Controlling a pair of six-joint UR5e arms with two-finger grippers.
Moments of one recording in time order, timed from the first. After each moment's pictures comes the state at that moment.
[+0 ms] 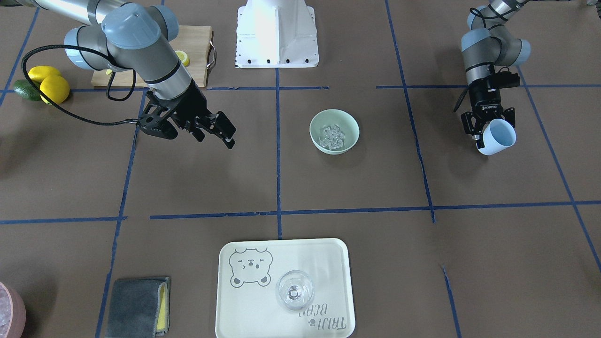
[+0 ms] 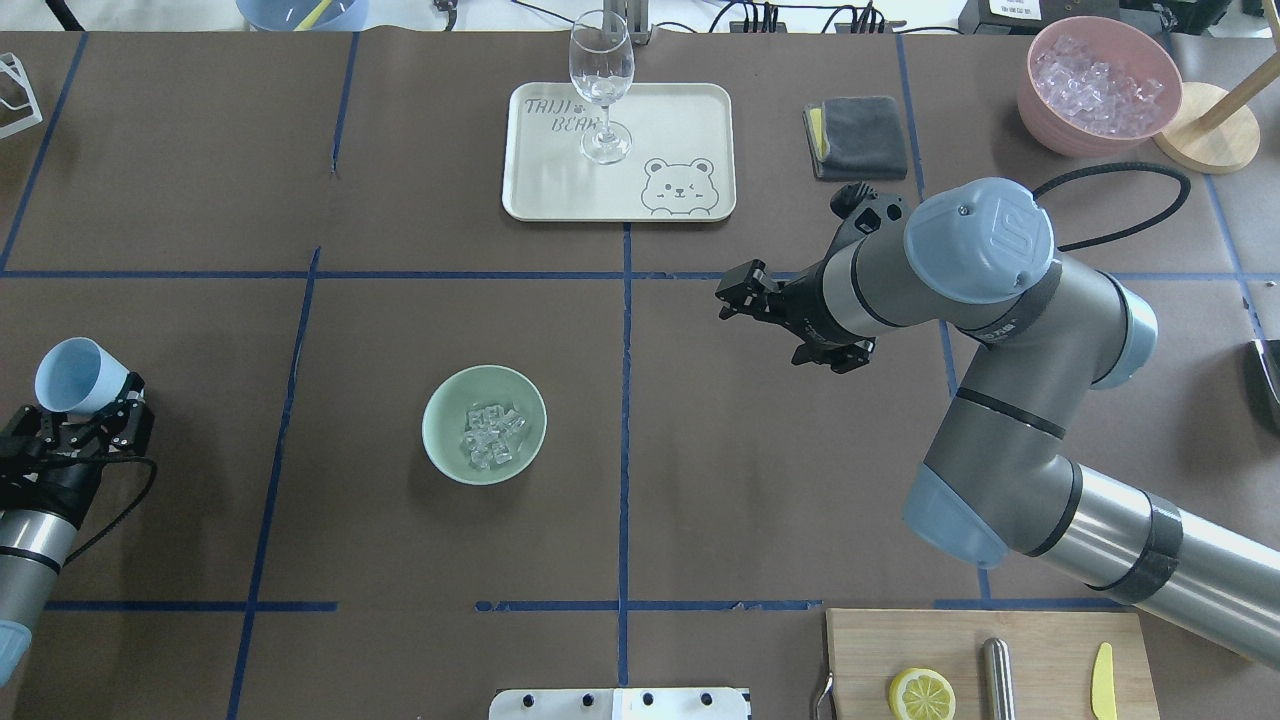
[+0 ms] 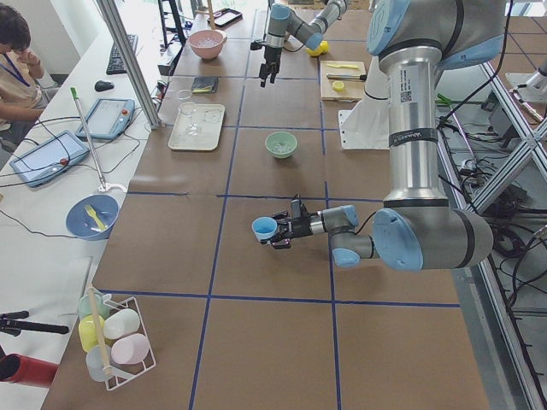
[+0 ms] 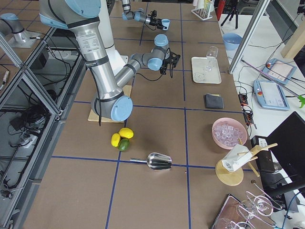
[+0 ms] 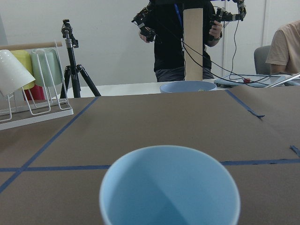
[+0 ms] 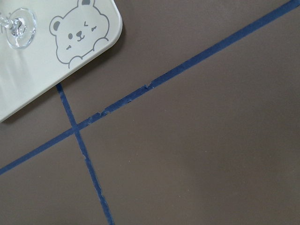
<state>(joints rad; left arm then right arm) -0.20 -1.36 -1.44 -2.83 -0.45 -1.35 0.62 -1.14 1.82 -1.19 1.92 1.71</state>
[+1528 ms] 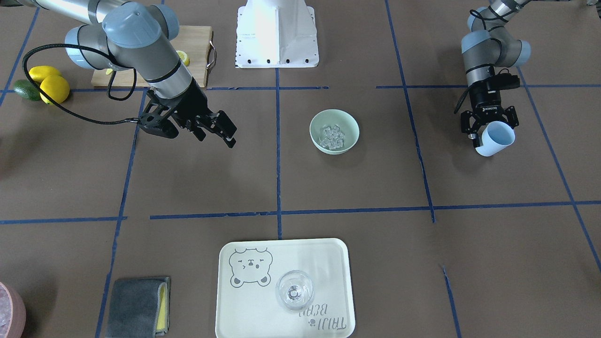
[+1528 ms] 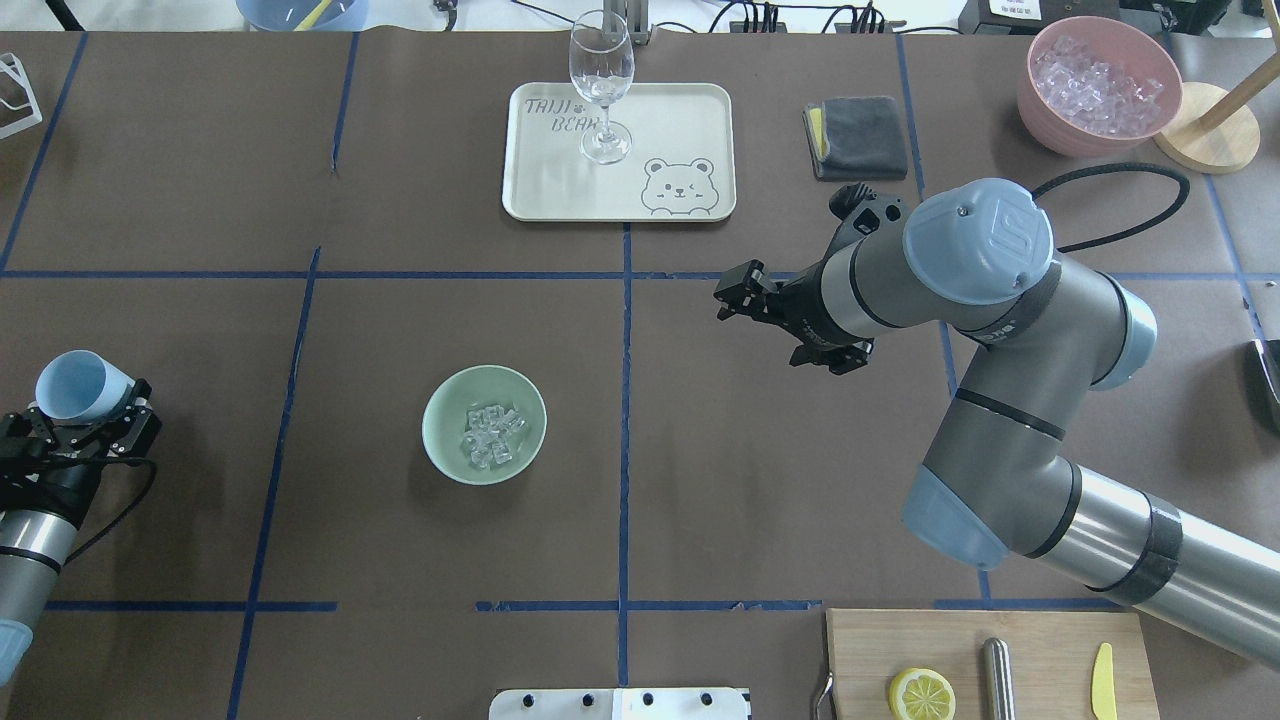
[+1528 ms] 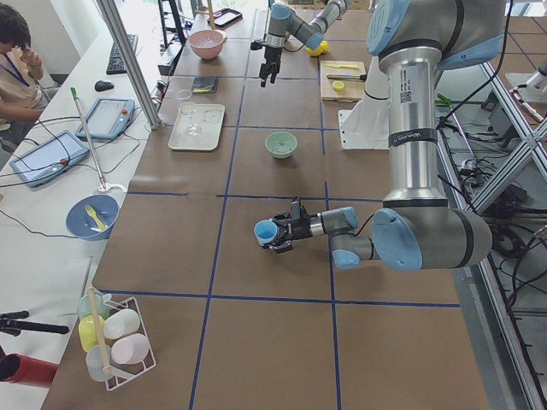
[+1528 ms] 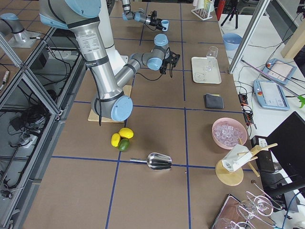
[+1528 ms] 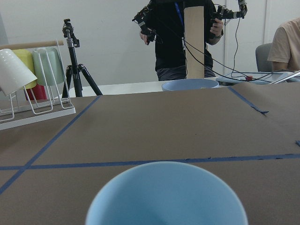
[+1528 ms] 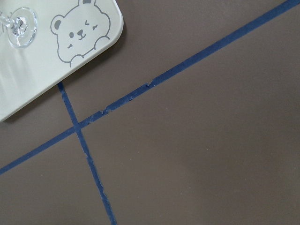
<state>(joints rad) -0.20 -1.37 -1.43 -2.83 -0.46 -1.35 0.62 -1.14 1.82 -1.20 1.92 1.72</state>
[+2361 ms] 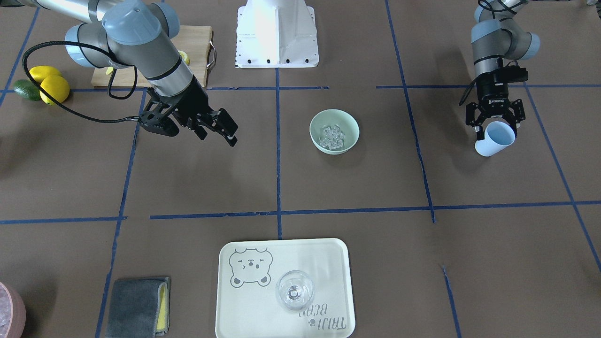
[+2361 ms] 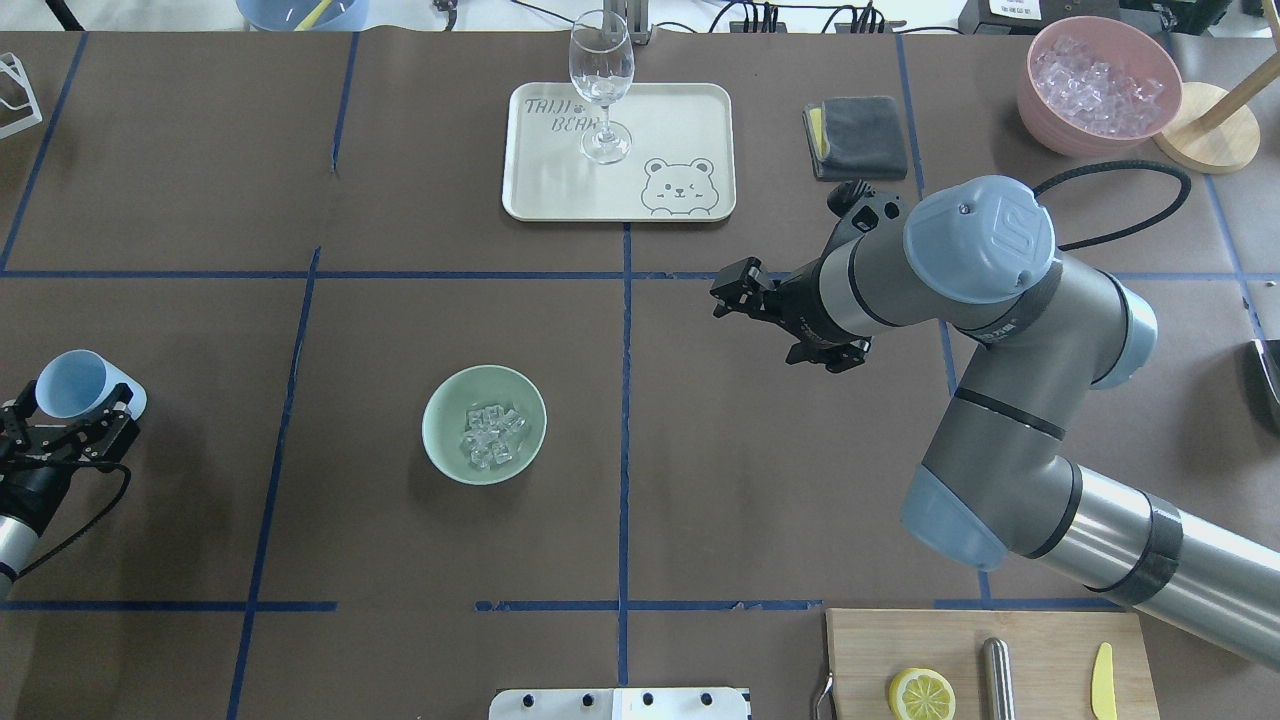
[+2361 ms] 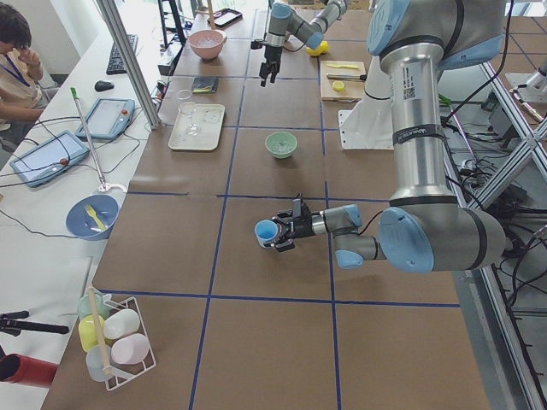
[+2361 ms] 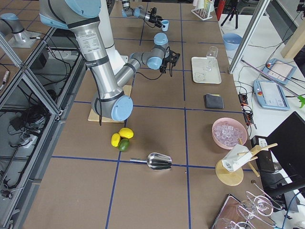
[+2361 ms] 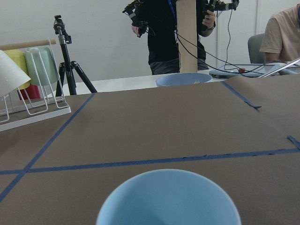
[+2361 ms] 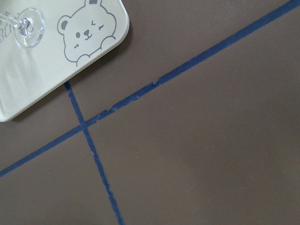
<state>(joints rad) -0.21 -1.28 -1.52 -2.89 -0.52 -1.26 0.62 -1.14 1.83 -1.20 1.92 1.72</state>
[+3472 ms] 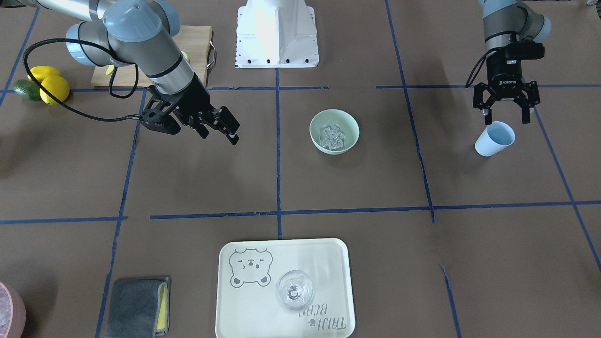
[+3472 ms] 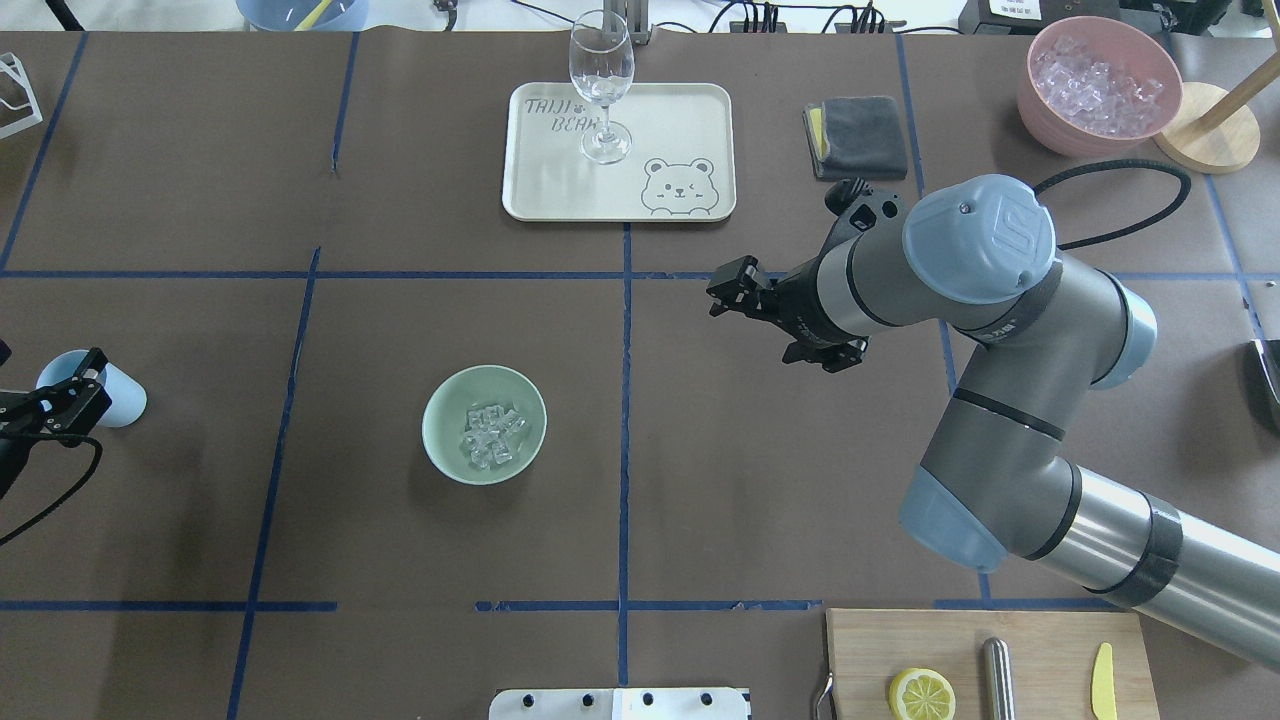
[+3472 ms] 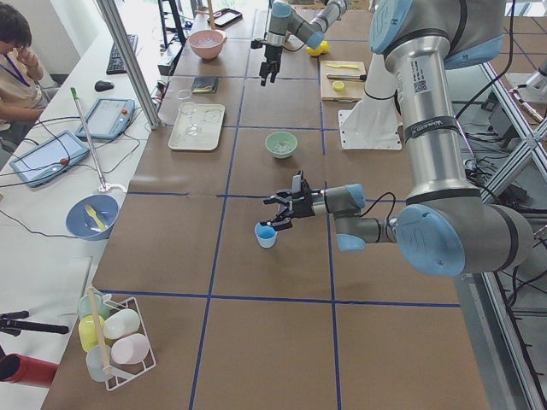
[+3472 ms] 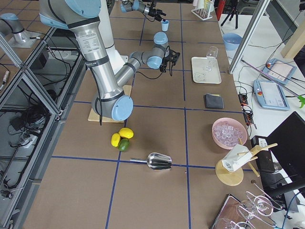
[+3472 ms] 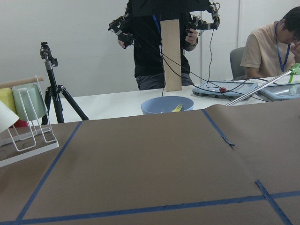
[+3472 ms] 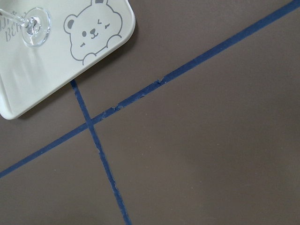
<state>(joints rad) -0.31 -1.20 -1.75 -2.90 -0.62 -1.03 0.62 -1.13 1.84 -1.20 1.92 1.72</state>
